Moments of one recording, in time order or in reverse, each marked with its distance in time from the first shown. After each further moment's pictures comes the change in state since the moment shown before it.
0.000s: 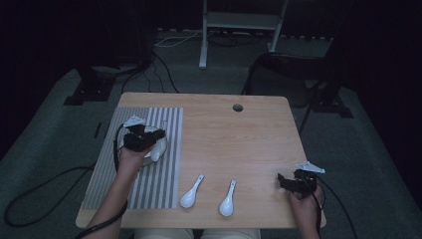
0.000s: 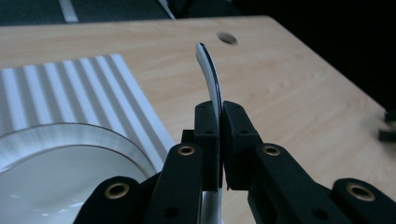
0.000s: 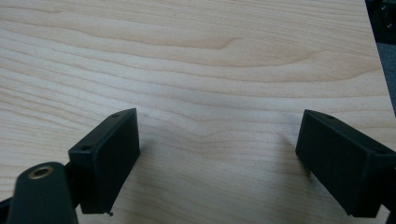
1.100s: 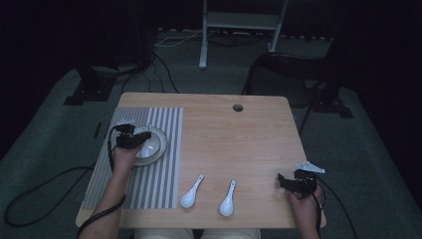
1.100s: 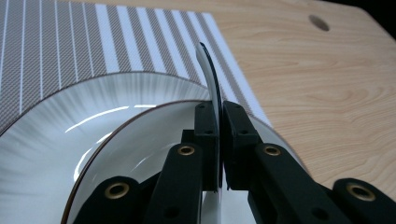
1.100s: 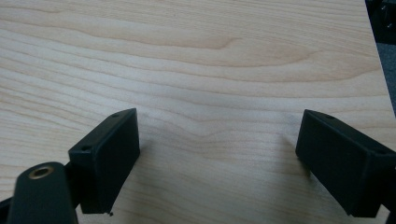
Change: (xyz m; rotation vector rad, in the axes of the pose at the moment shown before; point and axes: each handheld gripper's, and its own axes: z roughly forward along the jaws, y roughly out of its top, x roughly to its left) left arm 0.068 -0.032 0.033 0.086 0.131 -0.161; right arm 0.000 0.000 0.000 0.000 0.000 0.000
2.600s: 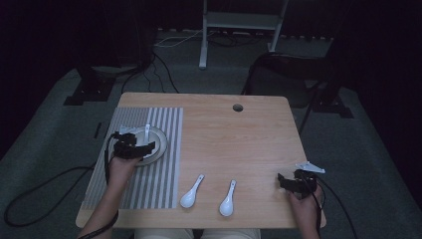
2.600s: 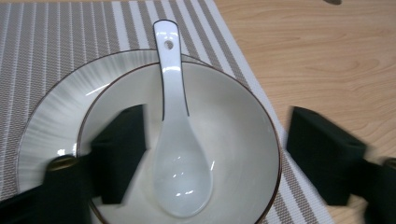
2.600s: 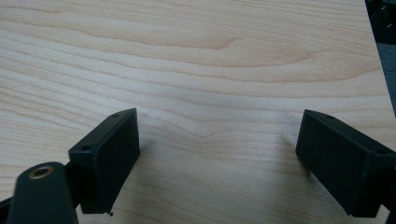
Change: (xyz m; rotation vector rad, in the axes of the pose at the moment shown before) left arm -0.036 -0.015 -0.039 0.029 0.119 0.088; right arm 0.000 0.000 0.000 0.000 0.000 0.000
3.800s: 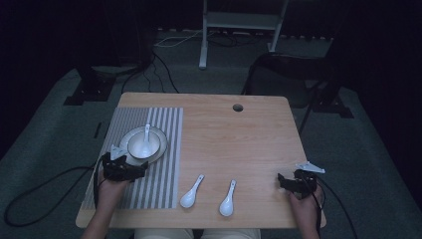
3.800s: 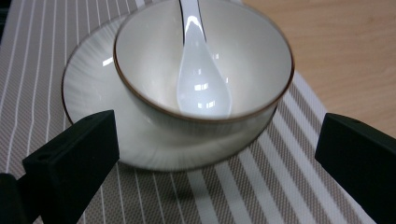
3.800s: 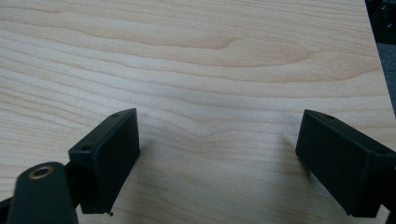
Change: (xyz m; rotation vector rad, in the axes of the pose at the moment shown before) left arm 0.004 -0.063 -0.029 -0.030 0.059 0.077; right arm 0.000 0.000 0.000 0.000 0.000 0.000
